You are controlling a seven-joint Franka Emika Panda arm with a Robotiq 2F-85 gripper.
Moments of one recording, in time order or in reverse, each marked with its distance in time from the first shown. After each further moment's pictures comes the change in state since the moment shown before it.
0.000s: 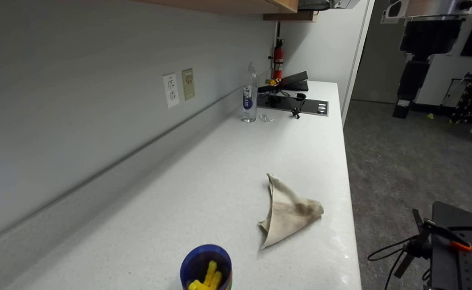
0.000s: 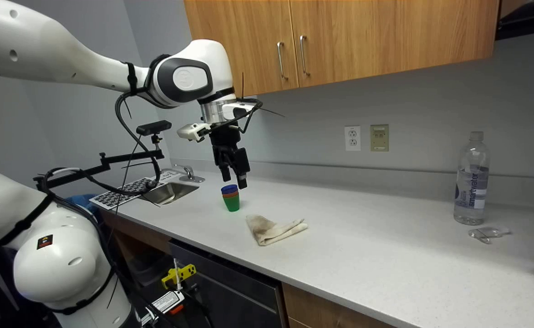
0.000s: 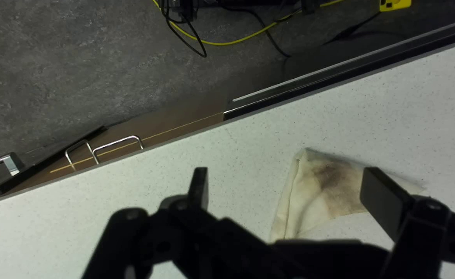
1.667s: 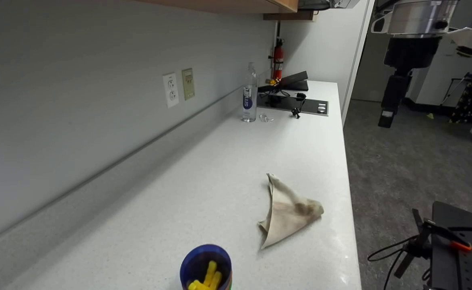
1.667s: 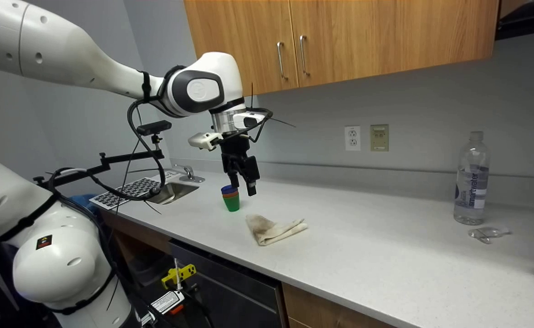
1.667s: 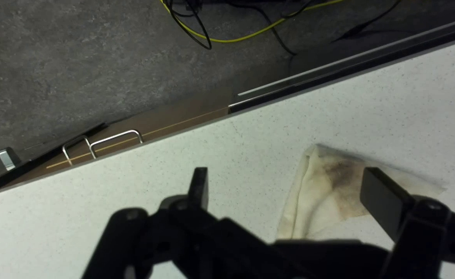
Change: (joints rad) arm -0.008 0.088 0.002 0.001 -0.012 0.082 -0.011
